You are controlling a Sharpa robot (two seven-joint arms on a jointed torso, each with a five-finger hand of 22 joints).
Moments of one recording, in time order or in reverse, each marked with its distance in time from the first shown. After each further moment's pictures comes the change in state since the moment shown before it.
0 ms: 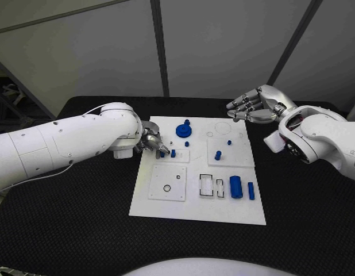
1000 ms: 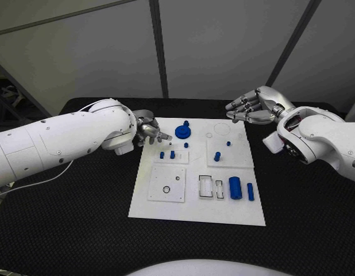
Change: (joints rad) left arm 0.002 -0.038 0.033 0.026 0.065 -0.252 0.052; left_hand 0.182 -0.030 -0.240 0.071 0.004 -0.174 0.090 -0.111 -0.072 -0.327 0.089 -0.352 -0.375 -0.138 0.067 -0.377 -0.238 0.000 -0.303 0.053 -0.544 -0.333; right arm 0.000 0.002 0.000 -0.006 0.000 0.001 0.000; right_hand 0.000 0.000 0.000 0.000 0.000 -0.004 0.004 -0.004 0.000 -0.004 0.004 0.000 0.000 0.000 0.000 0.000 0.000 0.000 0.003 0.003 -0.004 -0.001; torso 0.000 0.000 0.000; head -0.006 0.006
